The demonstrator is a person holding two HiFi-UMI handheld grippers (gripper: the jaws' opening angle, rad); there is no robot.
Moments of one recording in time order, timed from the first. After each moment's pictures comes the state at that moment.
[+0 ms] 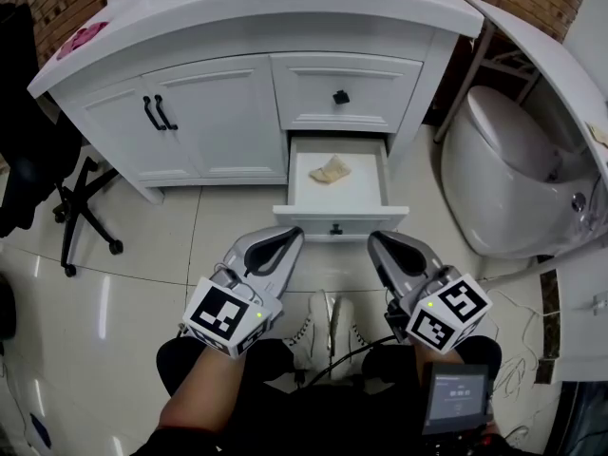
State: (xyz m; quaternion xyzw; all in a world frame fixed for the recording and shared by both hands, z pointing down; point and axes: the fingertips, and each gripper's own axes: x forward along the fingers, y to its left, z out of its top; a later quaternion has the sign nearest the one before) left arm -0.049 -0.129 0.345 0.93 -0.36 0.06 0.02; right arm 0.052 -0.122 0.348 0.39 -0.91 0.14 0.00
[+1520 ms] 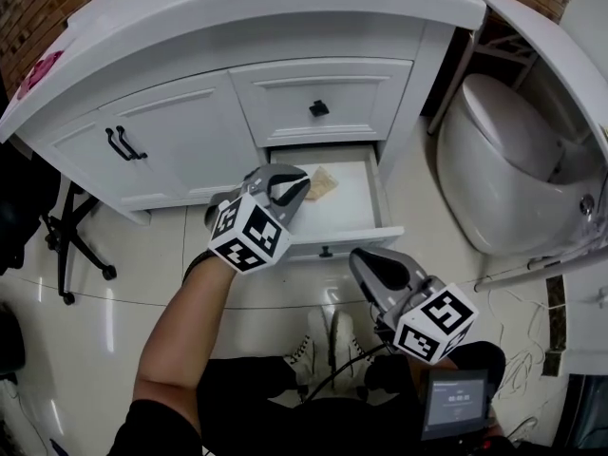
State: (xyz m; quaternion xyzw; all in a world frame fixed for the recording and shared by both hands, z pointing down) left arm 0.004 -0.308 0.417 0.89 -0.24 0.33 -0.20; right arm 0.051 -0.167 0.384 0.39 -0.90 0.18 0.02
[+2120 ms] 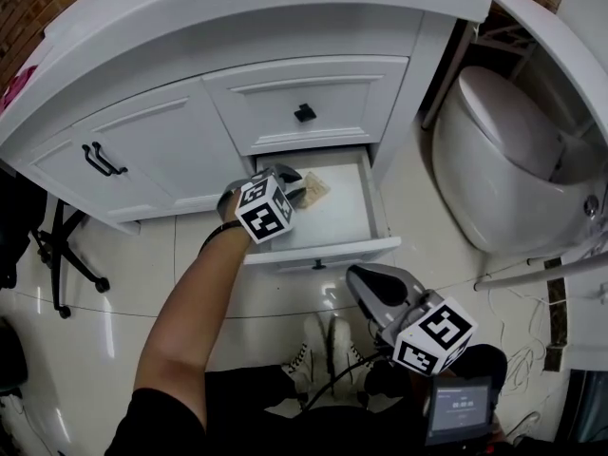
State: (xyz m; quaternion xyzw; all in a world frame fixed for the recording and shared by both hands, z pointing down) left arm 0.021 -0.382 0.558 0.87 -0.16 0.46 -0.13; right arm 0.060 -0.176 0.410 0.39 -0.89 0.21 0.03
